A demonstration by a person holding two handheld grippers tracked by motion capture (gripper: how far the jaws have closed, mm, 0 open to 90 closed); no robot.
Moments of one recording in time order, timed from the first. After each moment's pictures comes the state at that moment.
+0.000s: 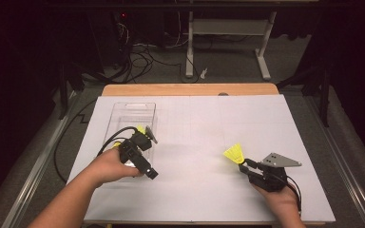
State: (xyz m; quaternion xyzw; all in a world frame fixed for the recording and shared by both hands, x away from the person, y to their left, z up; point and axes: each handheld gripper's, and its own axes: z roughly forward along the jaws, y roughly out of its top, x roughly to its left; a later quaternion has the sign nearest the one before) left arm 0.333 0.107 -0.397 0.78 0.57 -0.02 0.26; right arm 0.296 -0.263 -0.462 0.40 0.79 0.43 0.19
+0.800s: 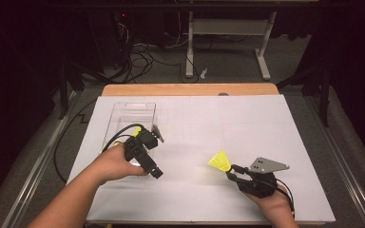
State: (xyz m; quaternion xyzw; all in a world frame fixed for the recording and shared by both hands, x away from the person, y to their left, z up) left arm 0.329 0.089 -0.381 0.80 0.54 -0.01 0.26; right arm 0.282 -0.232 -0.455 0.33 0.82 0.44 0.16
